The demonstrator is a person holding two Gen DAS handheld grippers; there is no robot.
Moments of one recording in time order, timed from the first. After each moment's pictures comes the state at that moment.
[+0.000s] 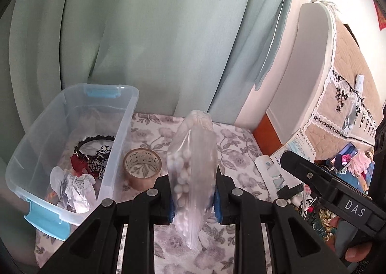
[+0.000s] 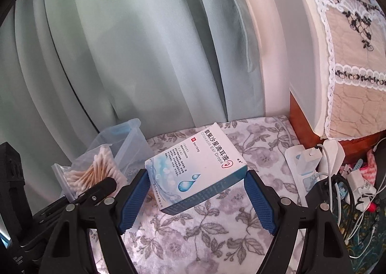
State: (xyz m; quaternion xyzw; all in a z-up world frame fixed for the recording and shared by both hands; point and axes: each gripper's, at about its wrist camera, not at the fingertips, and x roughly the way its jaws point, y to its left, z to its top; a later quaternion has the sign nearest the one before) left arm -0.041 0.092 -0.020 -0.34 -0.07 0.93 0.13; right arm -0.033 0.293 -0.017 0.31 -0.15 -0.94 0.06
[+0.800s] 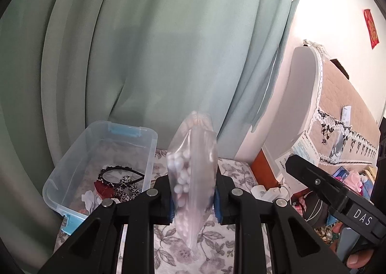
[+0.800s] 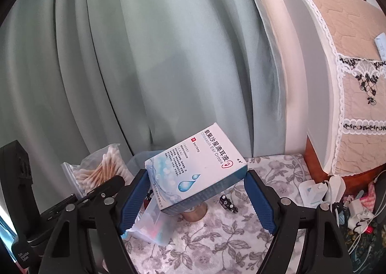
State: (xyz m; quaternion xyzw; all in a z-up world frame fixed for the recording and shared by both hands) left arm 0.008 0.049 0.046 -0.25 -0.09 0.96 0.11; right arm 0.015 0.243 0.059 0.23 -0.12 -0.96 0.11
